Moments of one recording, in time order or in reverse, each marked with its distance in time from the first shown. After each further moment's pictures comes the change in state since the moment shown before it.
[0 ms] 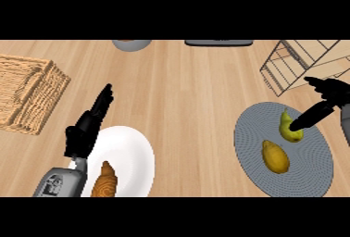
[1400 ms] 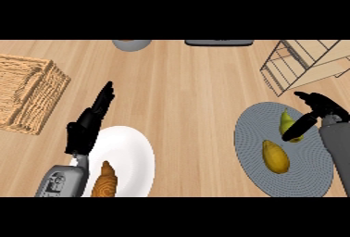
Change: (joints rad) left arm -0.017 -0.059 0.067 -0.006 -0.067 -0.059 0.023; right arm 0.011 0.102 -0.058 0.206 0.238 -0.002 -0.177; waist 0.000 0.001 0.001
